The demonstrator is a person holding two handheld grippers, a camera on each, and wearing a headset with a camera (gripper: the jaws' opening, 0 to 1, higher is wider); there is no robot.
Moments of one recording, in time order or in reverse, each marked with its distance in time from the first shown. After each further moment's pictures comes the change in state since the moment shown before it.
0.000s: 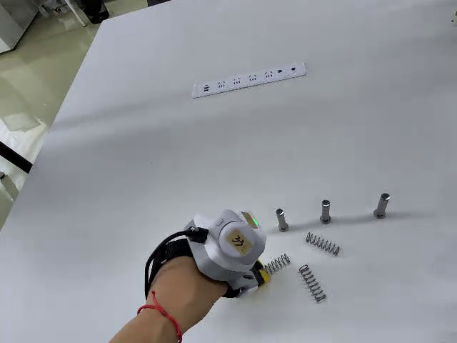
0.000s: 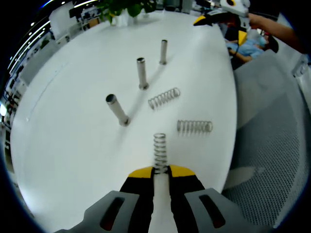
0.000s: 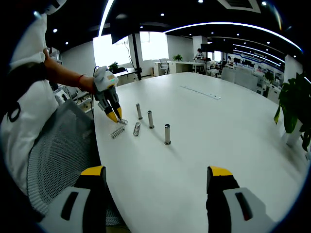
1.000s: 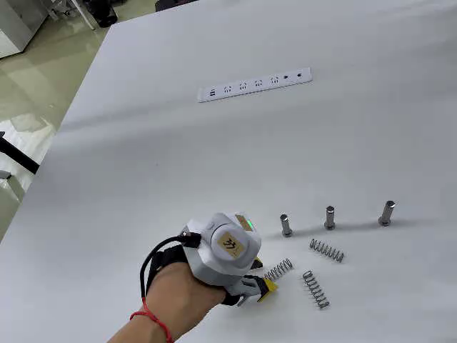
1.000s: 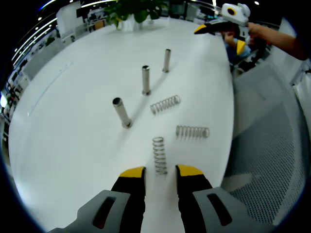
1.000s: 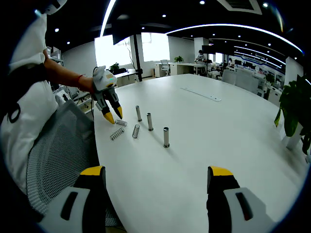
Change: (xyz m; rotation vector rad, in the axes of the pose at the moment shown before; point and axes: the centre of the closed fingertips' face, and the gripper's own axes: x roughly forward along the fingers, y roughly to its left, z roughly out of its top) left arm -0.004 0.002 0.006 -0.050 -0.048 -0.011; right arm 0.001 -0.006 0.008 -0.012 -0.011 0.007
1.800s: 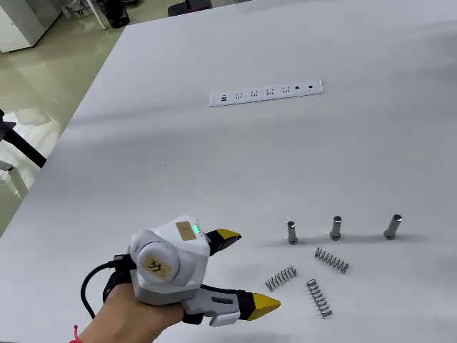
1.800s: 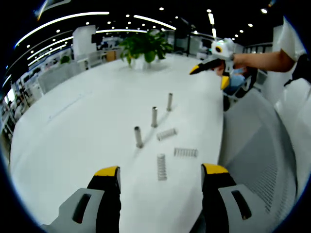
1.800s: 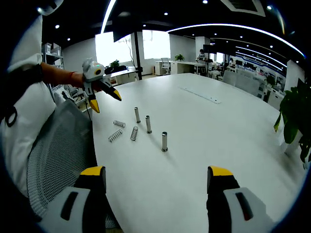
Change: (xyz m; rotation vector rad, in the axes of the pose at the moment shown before) left arm -0.060 0.000 0.019 -0.046 -0.327 0.032; right arm 0.002 0.011 0.026 -0.025 0.021 -0.009
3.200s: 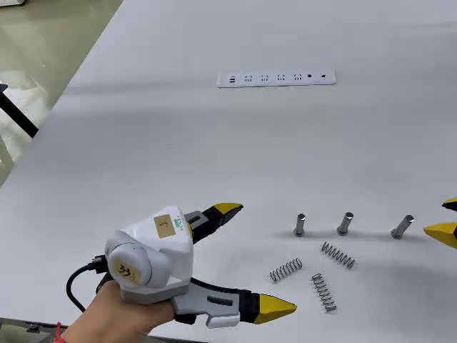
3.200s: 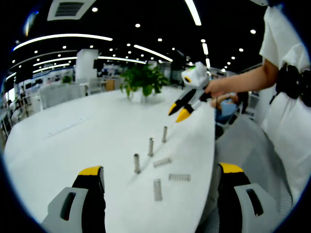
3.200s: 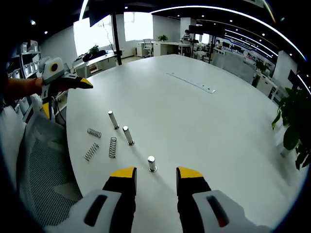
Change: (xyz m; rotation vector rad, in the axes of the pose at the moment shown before) left arm -0.033 -0.003 0.034 0.000 -0.347 -0.053; right arm 0.071 -0.032 0.029 0.077 0.191 -0.146
